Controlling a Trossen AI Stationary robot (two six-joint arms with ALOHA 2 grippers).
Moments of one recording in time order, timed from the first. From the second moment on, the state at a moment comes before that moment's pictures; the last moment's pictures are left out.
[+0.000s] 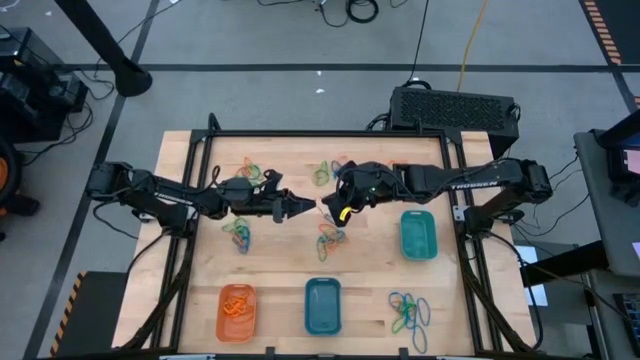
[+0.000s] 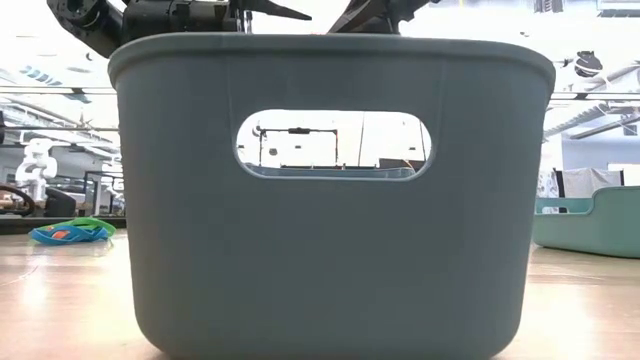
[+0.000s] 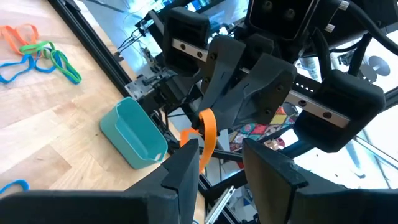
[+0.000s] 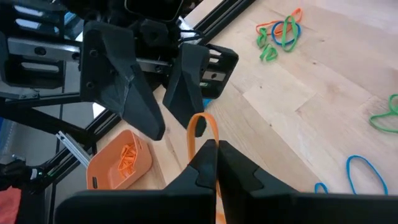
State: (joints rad) left arm 0.00 1.34 0.58 0.80 0.01 -0.99; right arm 0.00 1.50 1.28 -0.32 0.06 0.75
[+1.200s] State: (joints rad) left arm 0.00 1.41 0.64 0.78 0.02 -0.91; right arm -0.01 1.50 1.28 -0.32 0.05 0.74
